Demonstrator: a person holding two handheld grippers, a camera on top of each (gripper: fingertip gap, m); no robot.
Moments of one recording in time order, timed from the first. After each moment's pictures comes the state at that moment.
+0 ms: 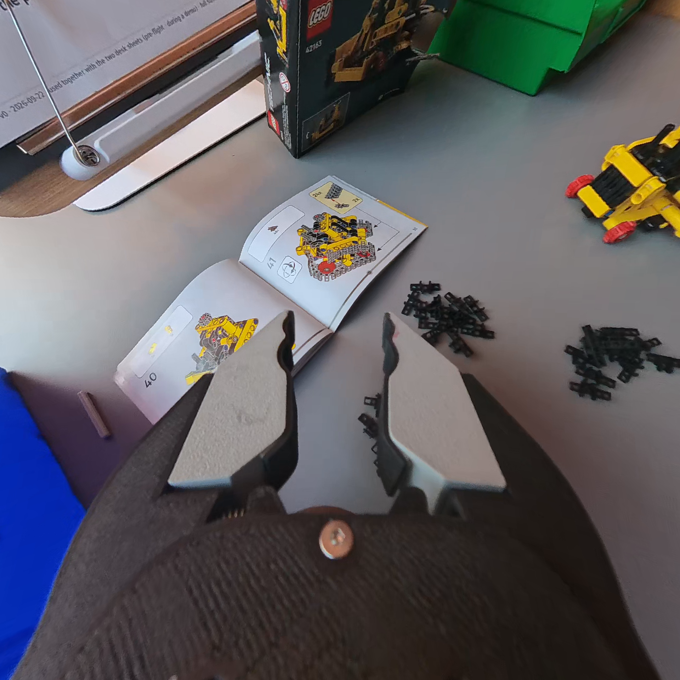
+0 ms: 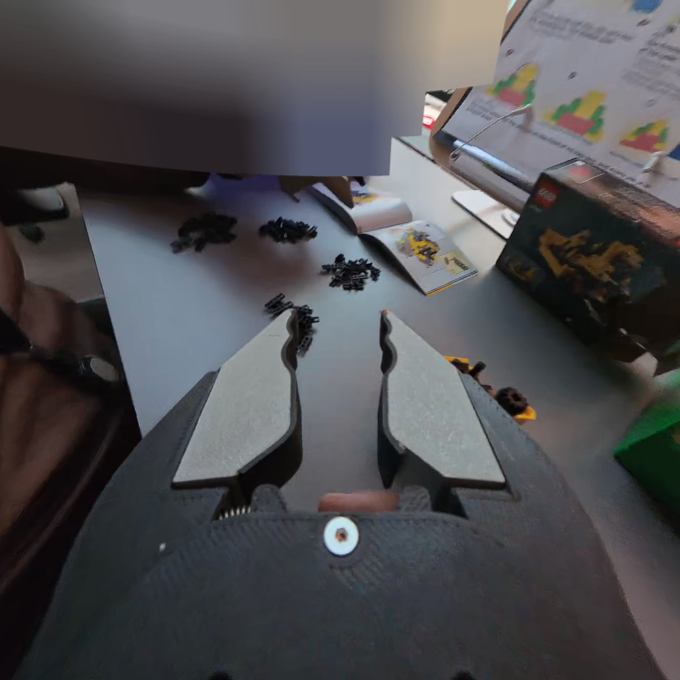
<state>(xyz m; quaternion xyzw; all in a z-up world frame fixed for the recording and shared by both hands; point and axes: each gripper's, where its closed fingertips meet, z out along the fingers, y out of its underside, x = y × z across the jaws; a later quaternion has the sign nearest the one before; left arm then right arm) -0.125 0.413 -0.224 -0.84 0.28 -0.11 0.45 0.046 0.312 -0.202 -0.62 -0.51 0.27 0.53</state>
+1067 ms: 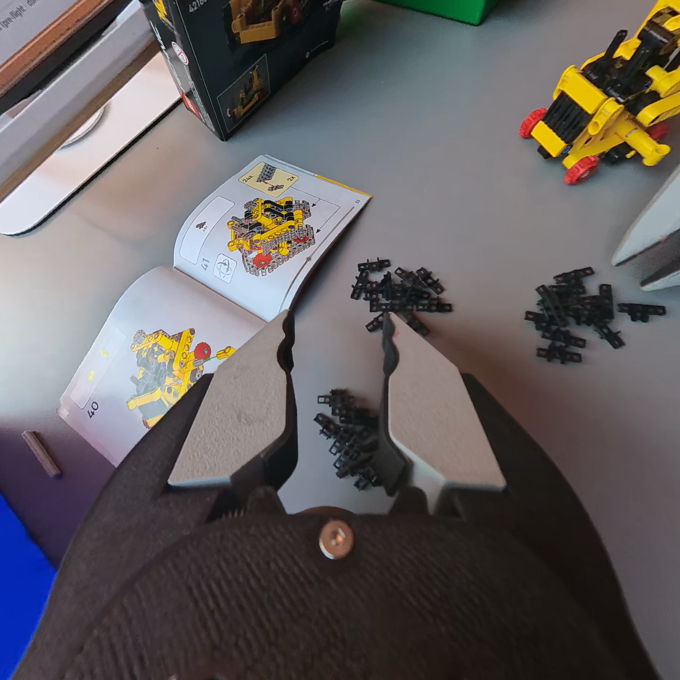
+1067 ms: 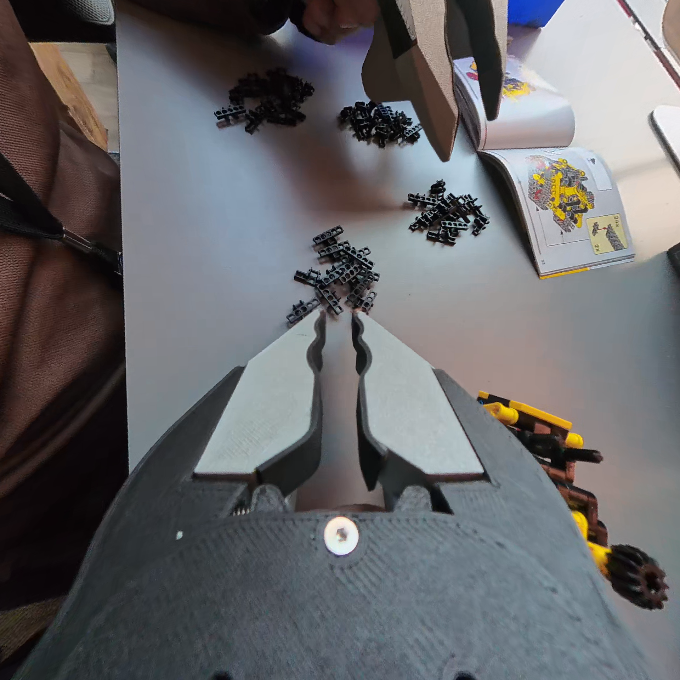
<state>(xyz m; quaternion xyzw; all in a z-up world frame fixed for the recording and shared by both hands) -0.096 0.394 -0.244 -0.83 0.35 -0.10 0.41 0.021 0.302 -0.259 -0.61 -0.66 0.24 0.36</state>
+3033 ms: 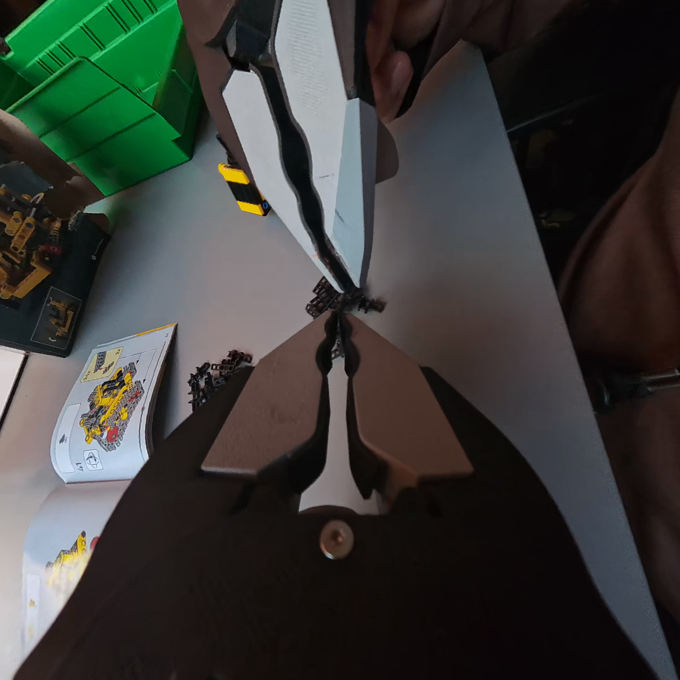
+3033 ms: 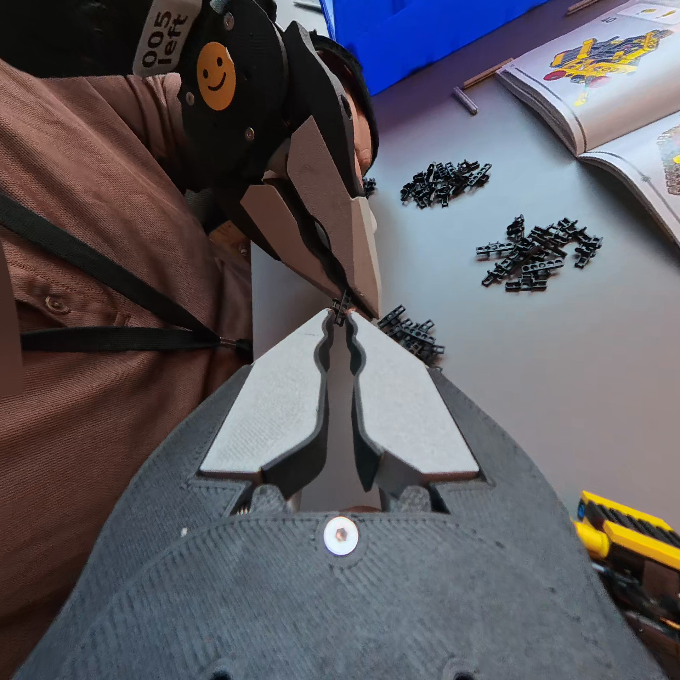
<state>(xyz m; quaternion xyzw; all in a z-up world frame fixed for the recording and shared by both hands) -0.010 0.295 -0.243 -0.63 0.63 -0.15 0.43 -0.016 0.278 -0.222 -0.66 -0.57 0.45 0.20</state>
